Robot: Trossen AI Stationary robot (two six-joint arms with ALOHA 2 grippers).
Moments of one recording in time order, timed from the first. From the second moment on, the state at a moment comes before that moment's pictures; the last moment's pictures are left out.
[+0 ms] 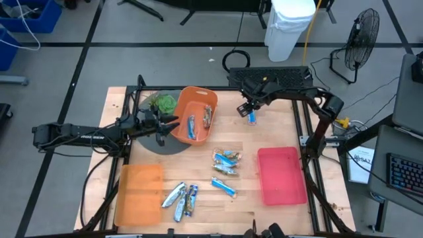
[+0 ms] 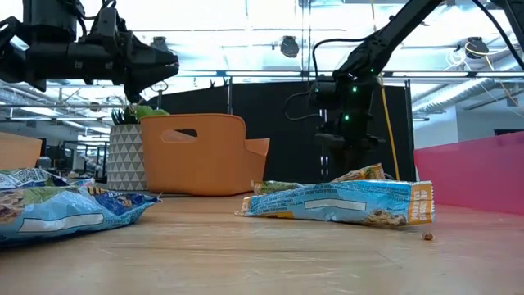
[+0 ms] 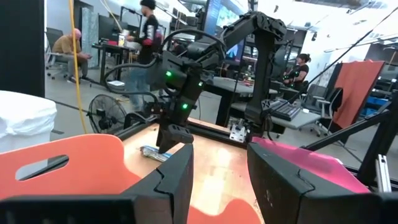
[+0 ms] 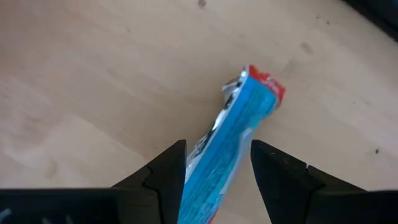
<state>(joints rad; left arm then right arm) 0.24 0.82 0.12 0.83 0.03 -0.21 -0.64 1.78 1.12 -0.64 0.13 0.33</state>
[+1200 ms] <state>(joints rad) 0.24 0.82 0.12 0.82 0.02 -0.22 -0.43 1.62 1.12 -0.54 0.07 0.12</state>
